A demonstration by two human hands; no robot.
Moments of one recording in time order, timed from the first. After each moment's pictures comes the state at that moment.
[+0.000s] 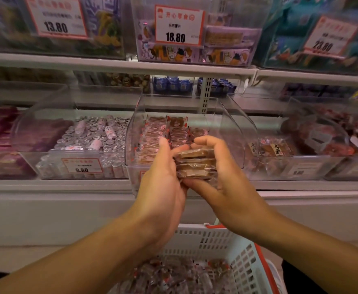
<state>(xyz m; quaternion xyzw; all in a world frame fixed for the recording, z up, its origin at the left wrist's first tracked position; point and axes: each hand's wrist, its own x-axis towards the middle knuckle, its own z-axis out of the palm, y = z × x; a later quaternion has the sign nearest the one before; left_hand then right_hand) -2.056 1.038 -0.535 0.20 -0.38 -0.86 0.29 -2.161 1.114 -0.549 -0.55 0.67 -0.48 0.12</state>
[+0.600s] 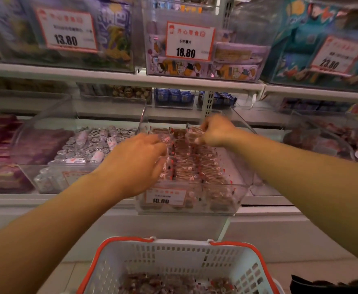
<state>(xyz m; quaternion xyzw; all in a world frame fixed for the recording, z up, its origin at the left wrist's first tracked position) -2.043 0.915 -0.525 0.19 -0.97 0.07 0.16 -2.267 0.975 -0.502 -0.43 0.88 -0.19 0.08</state>
